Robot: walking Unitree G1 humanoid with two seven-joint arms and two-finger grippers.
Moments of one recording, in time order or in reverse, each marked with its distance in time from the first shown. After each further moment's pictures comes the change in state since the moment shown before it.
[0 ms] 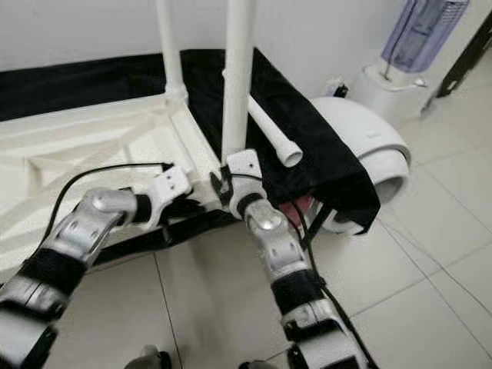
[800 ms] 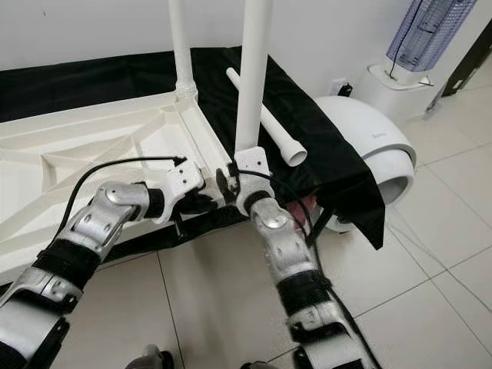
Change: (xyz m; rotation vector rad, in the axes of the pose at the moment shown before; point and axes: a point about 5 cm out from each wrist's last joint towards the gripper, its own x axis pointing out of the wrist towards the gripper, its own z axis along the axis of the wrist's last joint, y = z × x) left arm -0.009 -0.009 -0.003 0.085 -0.009 -0.011; right arm -0.015 -0.012 0.013 -0.117 -0.074 0.393
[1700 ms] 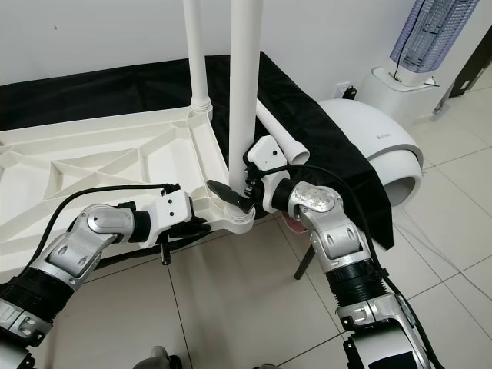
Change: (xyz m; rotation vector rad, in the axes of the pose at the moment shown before) left arm -0.012 -0.025 -0.012 0.093 -0.007 -0.054; right arm -0.020 -0.015 0.032 -0.127 -0.064 0.378
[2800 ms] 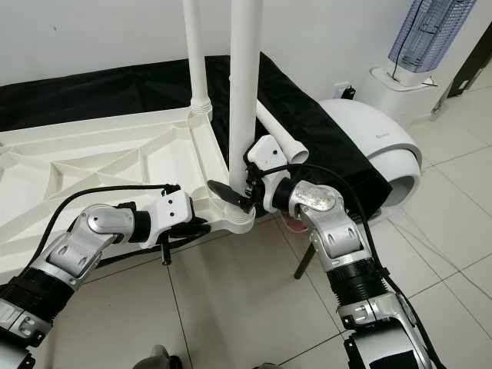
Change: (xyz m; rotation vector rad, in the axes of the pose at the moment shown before) left arm 0.001 -0.001 0.000 0.001 0.000 -0.004; right arm 0.000 0.000 0.000 0.000 0.000 0.000
